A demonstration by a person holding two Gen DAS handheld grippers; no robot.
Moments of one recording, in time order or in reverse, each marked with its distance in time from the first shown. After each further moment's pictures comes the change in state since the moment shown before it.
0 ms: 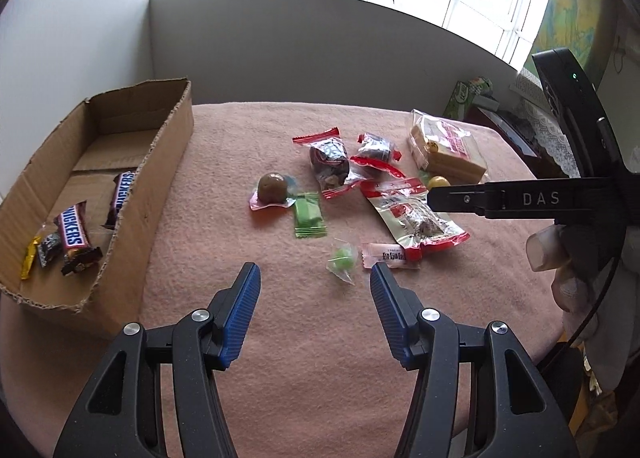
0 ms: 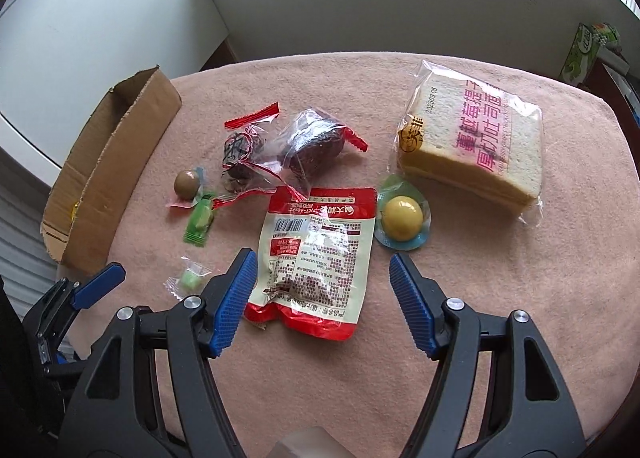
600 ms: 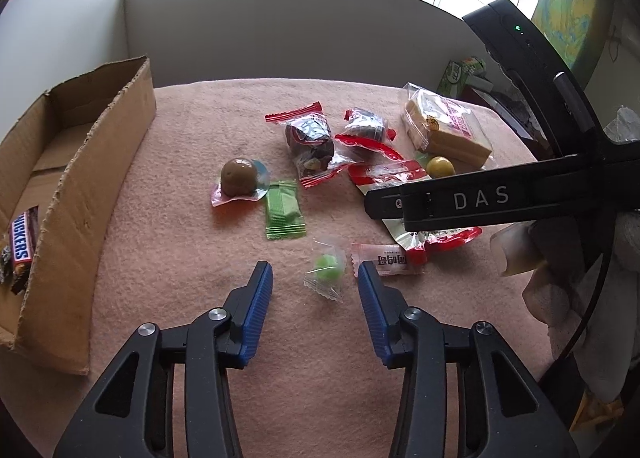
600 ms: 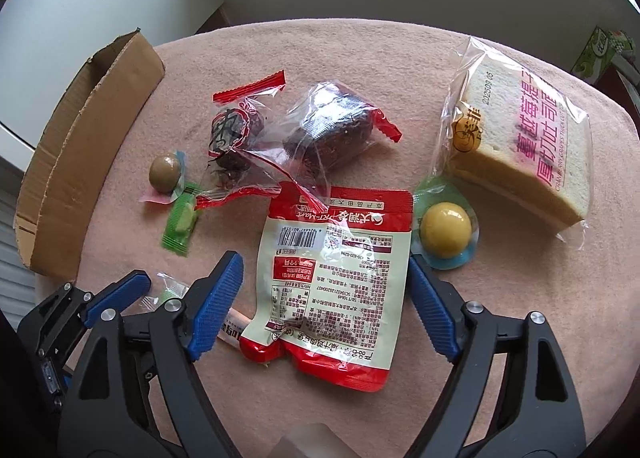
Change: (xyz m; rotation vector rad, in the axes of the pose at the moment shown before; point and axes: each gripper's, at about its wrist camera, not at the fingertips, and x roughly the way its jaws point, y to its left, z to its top) left arm 0.040 -0.007 0.005 0.028 0.063 -0.044; right arm 0.041 0.017 0.012 -0.065 0.093 -0.038
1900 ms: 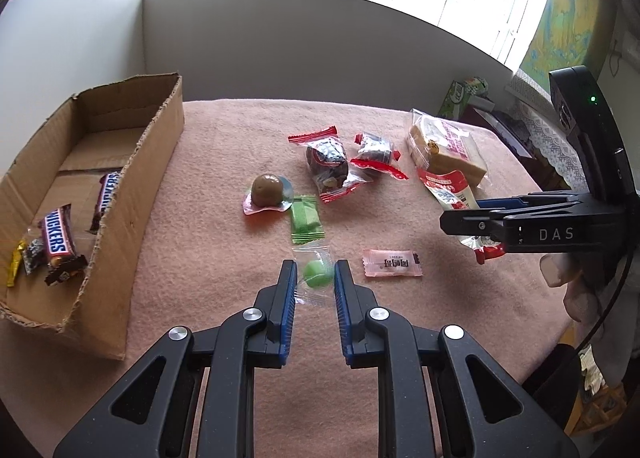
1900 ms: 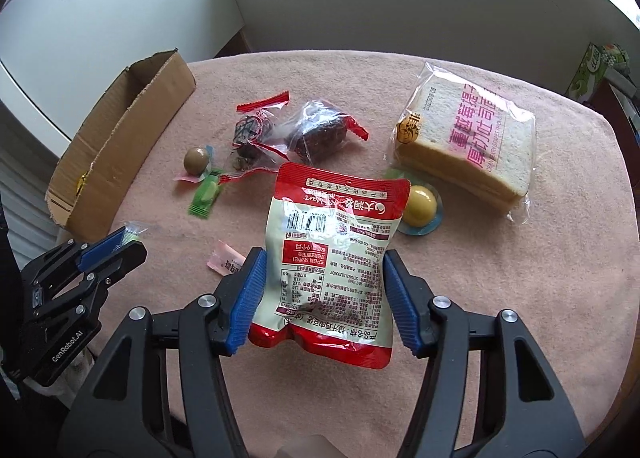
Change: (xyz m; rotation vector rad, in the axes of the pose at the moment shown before) left arm -0.035 0.014 -0.003 -0.035 -0.066 0.008; right arm -0.072 -0.032 -0.038 -0.025 -0.118 0.062
